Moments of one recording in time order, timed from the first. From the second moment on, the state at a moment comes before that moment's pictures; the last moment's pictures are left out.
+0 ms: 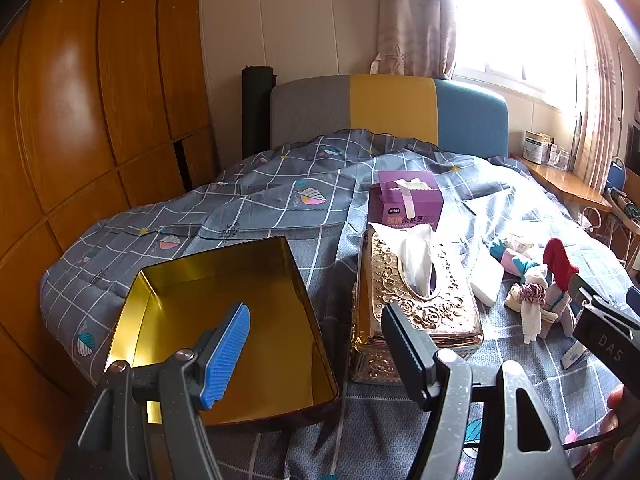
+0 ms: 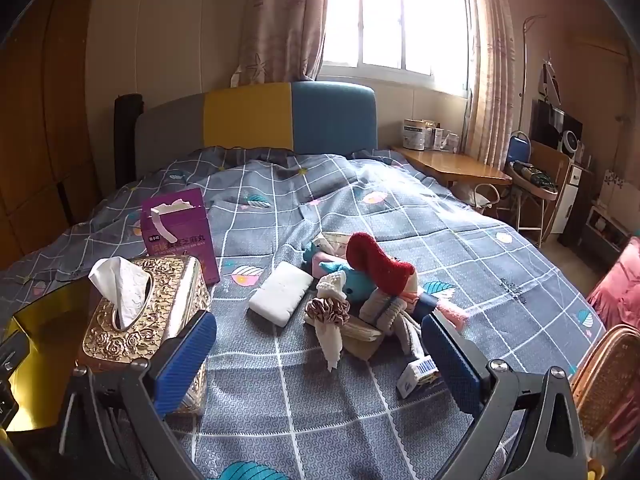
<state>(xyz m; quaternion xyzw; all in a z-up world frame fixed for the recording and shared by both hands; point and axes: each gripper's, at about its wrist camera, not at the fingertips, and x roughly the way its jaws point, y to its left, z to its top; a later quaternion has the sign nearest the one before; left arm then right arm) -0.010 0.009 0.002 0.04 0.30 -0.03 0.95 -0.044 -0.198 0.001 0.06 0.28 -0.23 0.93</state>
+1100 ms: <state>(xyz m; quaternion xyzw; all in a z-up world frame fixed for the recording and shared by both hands) -0.010 0.006 0.004 0.05 0.30 -0.04 0.95 -0.043 -0.198 0.002 0.05 0.28 -0.24 0.93</state>
